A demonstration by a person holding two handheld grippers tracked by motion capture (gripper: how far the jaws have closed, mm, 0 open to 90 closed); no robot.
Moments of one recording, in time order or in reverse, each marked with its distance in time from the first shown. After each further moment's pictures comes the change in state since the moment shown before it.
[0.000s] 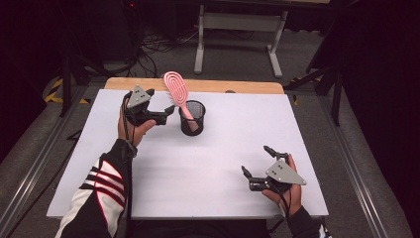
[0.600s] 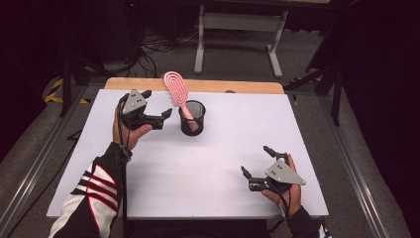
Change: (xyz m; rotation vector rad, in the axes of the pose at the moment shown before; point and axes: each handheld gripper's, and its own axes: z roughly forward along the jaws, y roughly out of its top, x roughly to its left) left arm -0.009 0.002 -0.020 -0.022 -0.013 0.062; right arm 0.001 0.000 0.001 0.004 0.002 -0.001
